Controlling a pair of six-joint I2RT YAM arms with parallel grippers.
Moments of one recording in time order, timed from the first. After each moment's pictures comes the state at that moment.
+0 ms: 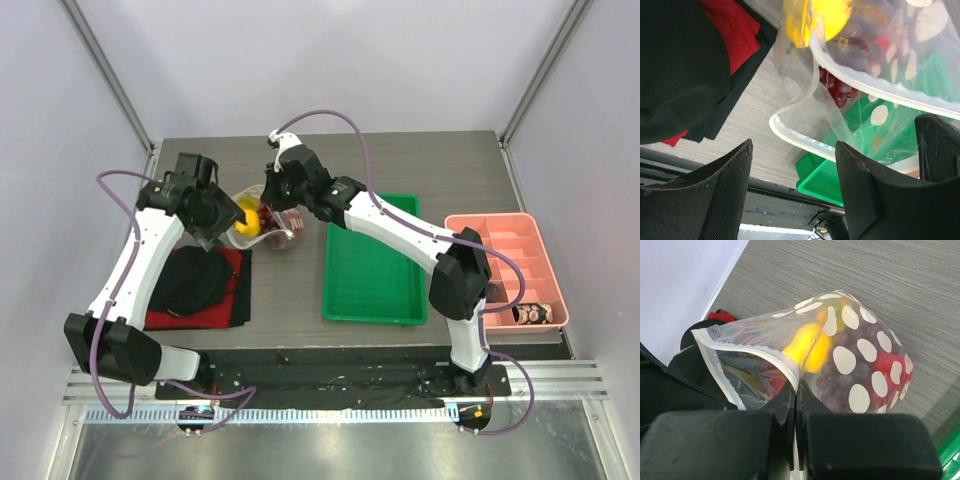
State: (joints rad) left arm -0.20 1.37 1.41 -1.13 -0.02 -0.98; right arm 0.86 1.97 1.85 -0.34 0.03 0.43
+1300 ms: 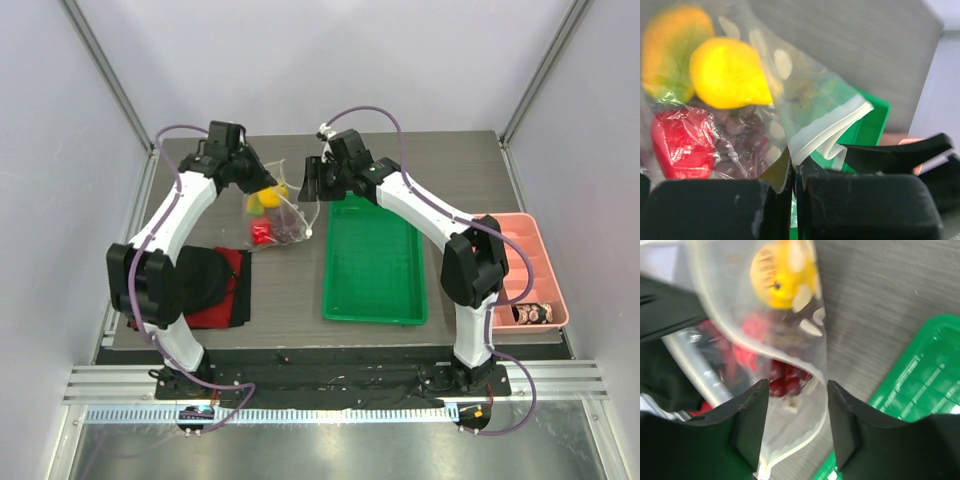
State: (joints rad) left arm -0.24 1.68 1.58 -0.62 0.18 -0.78; right arm 0.60 1.96 1.75 -0.44 -0.24 0.47
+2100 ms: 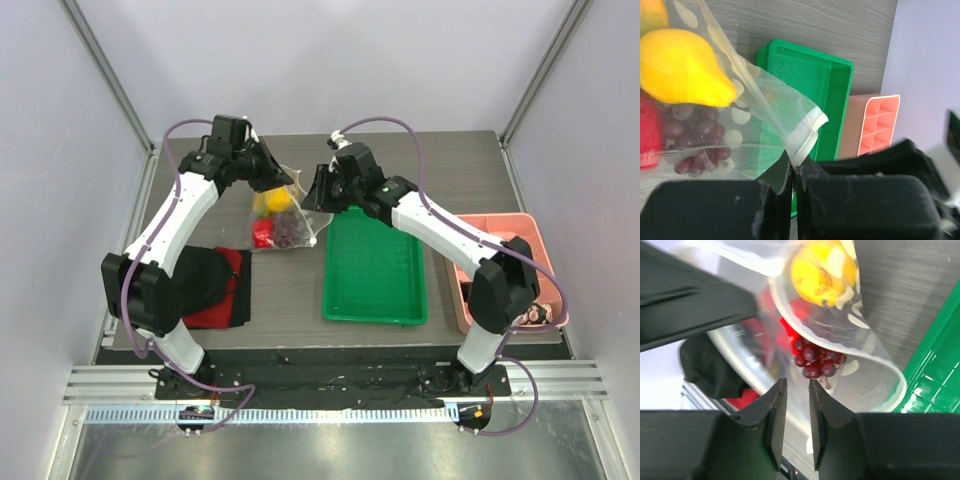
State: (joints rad) left arm -0.31 1.68 1.63 -0.66 0.34 -0.79; right arm 0.66 1.71 1.52 -0.36 -0.18 0.63
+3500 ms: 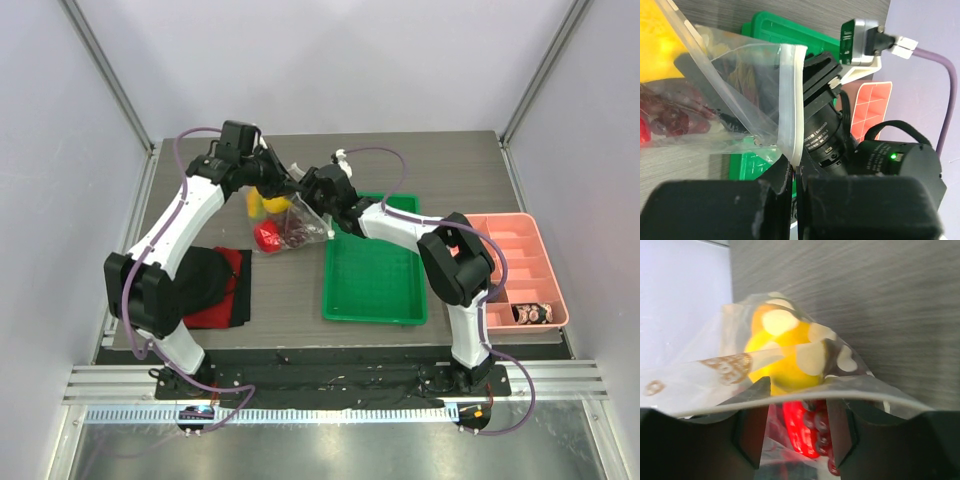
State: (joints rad) left arm -0.36 1.67 1.60 -0.66 0.37 -0.86; right arm 0.69 2.02 1.44 0.13 0.03 1.07
